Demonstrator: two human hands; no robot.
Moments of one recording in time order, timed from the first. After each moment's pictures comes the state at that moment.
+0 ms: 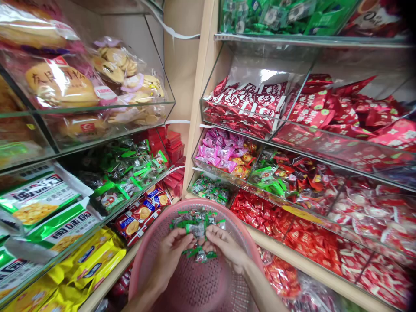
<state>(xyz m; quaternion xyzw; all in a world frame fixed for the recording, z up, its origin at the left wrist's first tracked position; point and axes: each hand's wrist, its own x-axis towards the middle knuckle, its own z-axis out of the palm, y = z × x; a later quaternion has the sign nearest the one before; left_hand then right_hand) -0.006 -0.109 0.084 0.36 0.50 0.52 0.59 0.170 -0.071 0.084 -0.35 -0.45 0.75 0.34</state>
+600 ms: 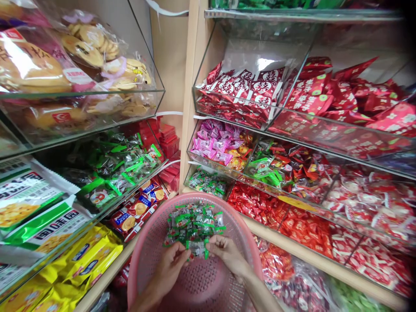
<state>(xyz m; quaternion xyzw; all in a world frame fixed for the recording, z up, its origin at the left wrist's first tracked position) -0.010 -0.134 0.040 0.48 0.54 0.39 0.57 0.186 -0.102 0.047 -0.46 -0.47 0.66 0.36</state>
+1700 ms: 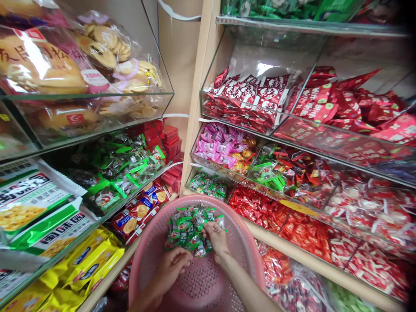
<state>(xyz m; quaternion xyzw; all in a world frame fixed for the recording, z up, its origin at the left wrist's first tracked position) -0.021 -0.130 0.020 0.39 0.55 0.35 0.65 0.138 -0.051 -0.002 -0.57 -0.30 0.57 0.51</state>
